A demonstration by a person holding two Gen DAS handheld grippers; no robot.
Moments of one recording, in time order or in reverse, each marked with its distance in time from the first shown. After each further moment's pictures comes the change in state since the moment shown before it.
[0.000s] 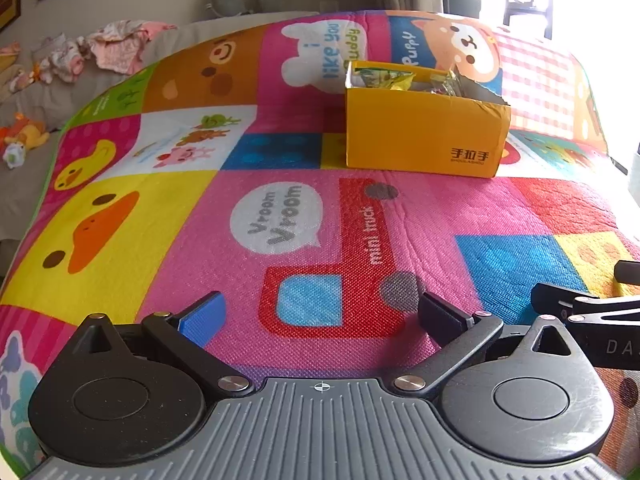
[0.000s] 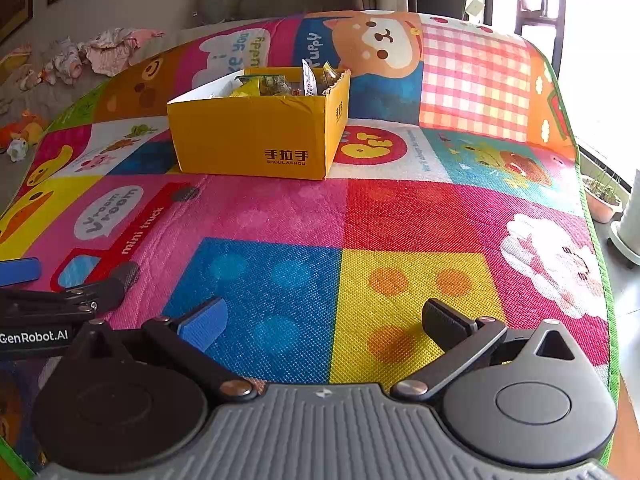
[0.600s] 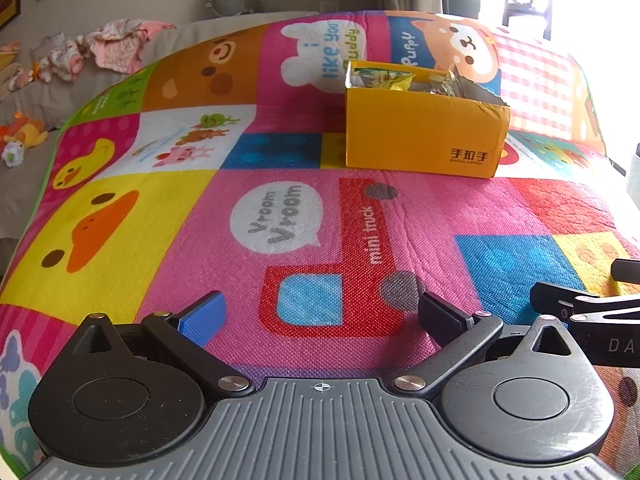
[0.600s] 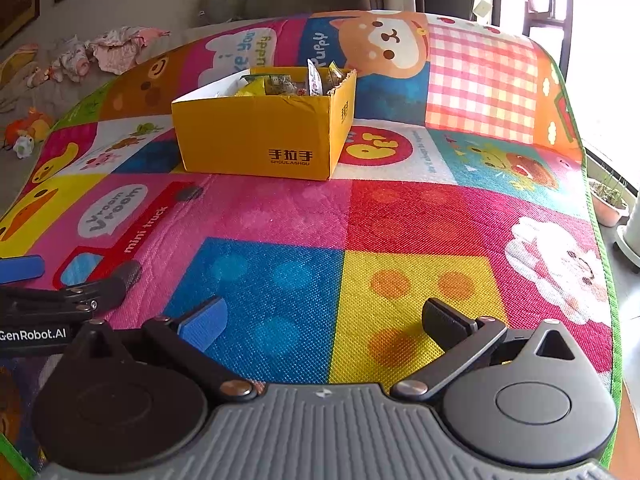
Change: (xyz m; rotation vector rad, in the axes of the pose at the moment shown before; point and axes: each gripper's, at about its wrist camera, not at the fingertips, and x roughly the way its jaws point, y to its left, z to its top) left arm 0.001 0.000 0.001 0.002 -0.001 -0.010; right arm 0.001 -0.003 0.000 -0.006 -0.003 0.020
